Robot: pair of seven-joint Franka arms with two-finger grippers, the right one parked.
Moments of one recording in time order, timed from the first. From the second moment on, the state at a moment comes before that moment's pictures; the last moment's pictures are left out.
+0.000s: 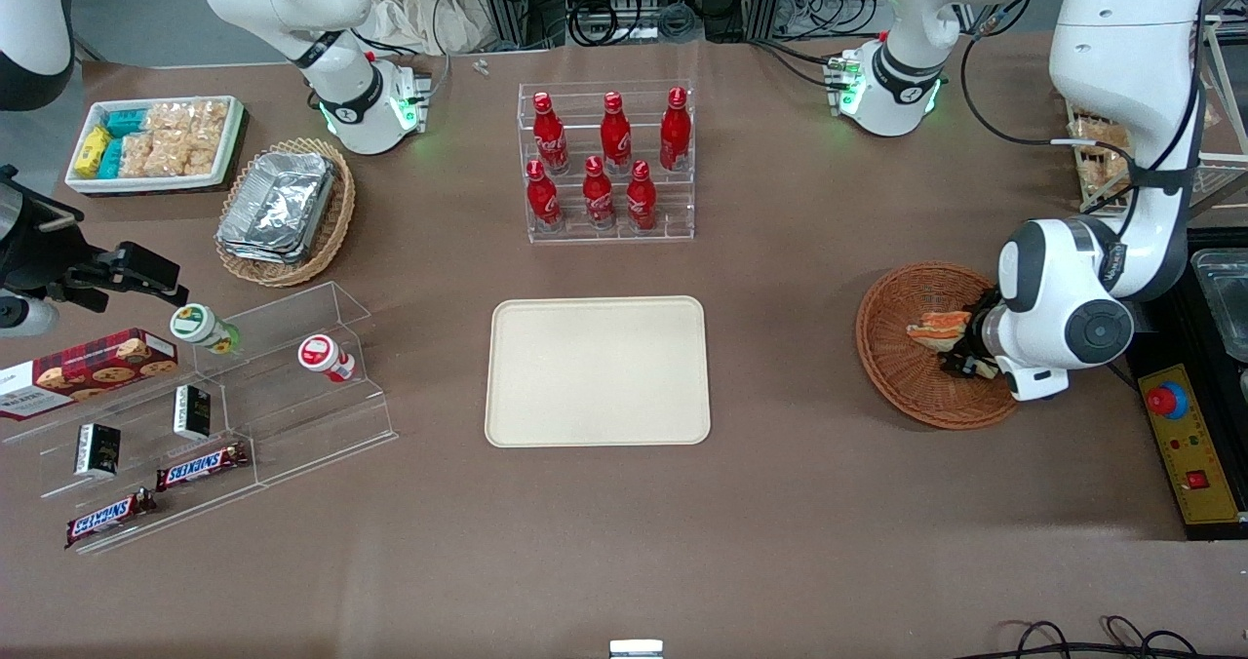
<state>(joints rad) -0.06 0.41 0.06 -2.01 0.04 2.09 -1.07</state>
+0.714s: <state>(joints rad) -0.04 0.15 0.05 -1.90 0.00 1.77 -0.76</state>
